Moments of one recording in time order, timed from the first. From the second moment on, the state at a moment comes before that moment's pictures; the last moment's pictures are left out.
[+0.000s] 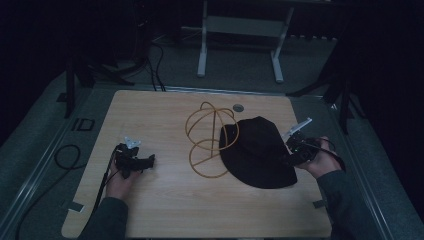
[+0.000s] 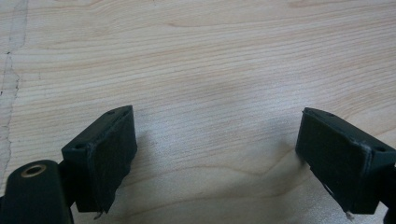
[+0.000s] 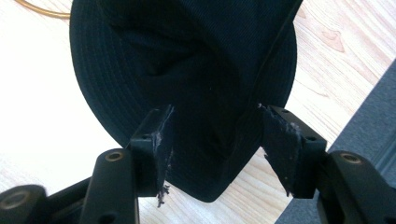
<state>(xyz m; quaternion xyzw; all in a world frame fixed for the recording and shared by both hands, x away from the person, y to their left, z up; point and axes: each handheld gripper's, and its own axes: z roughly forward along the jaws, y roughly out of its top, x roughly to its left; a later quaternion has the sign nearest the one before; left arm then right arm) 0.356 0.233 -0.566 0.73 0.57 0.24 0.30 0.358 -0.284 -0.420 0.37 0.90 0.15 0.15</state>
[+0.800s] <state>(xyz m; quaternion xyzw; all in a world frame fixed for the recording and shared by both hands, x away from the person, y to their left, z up) 0.356 0.233 -0.566 0.73 0.57 0.24 0.30 0.399 -0.275 -0.420 0.37 0.92 0.11 0.09</state>
